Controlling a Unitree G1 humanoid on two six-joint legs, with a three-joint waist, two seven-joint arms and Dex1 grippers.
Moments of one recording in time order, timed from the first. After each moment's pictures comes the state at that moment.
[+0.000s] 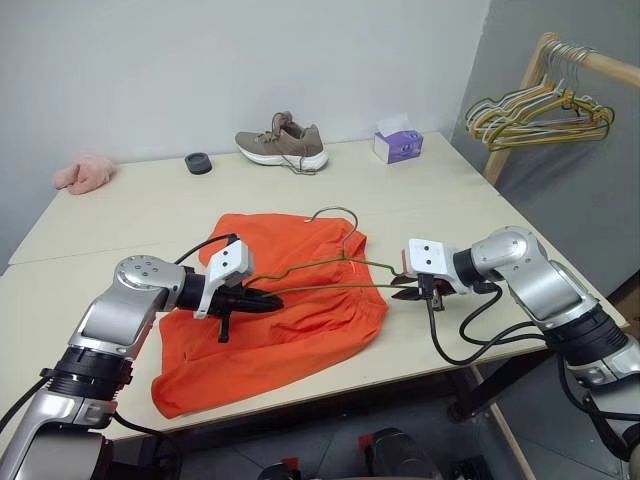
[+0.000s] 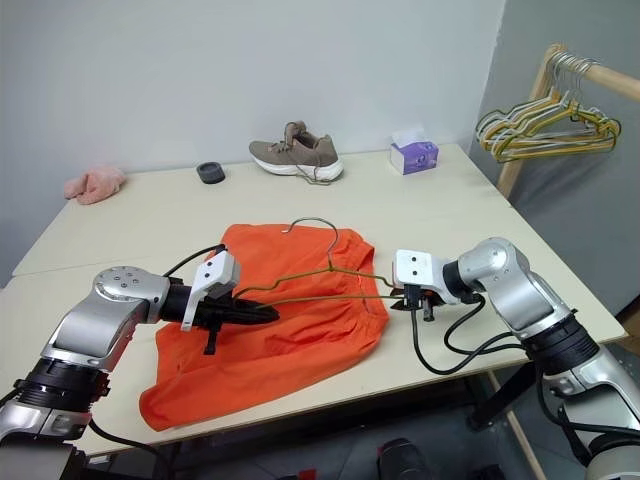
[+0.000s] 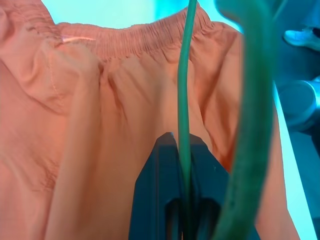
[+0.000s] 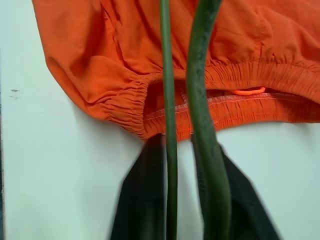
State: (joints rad) left arm -0.42 0.82 -0.13 0.07 -0.28 0.41 -1.36; right arm -0.68 -0.72 0.44 -0.02 0.01 0.43 1.24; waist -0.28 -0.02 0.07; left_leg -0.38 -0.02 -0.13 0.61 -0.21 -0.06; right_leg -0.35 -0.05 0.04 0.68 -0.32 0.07
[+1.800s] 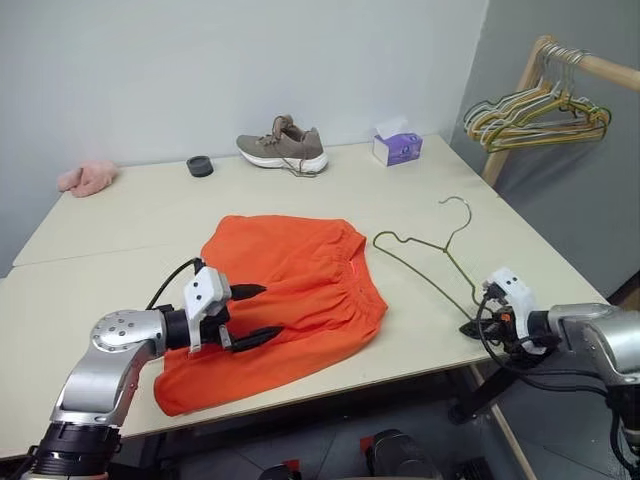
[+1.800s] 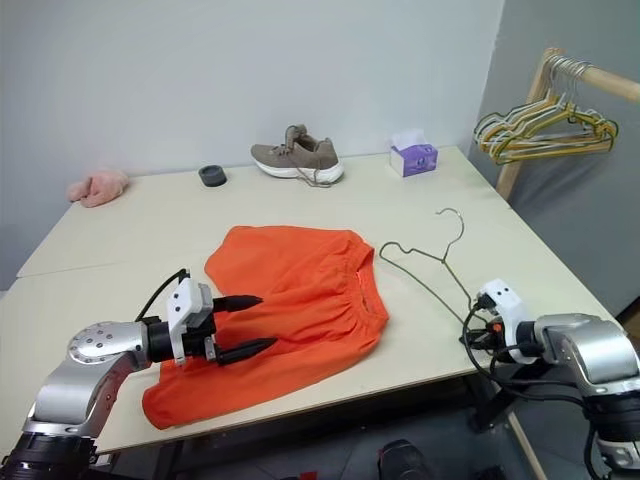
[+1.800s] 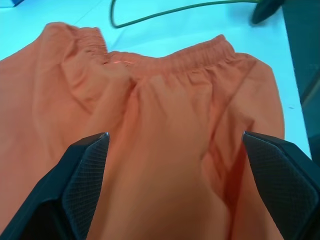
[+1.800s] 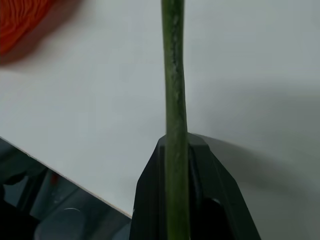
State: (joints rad) left arm -0.07 0.72 0.06 -0.12 -0.36 0.25 -1.12; right arm -0.32 -0.78 0.04 -0.12 0.36 1.23 0.88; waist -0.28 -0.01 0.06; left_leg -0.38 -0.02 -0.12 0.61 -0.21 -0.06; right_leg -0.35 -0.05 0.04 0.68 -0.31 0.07
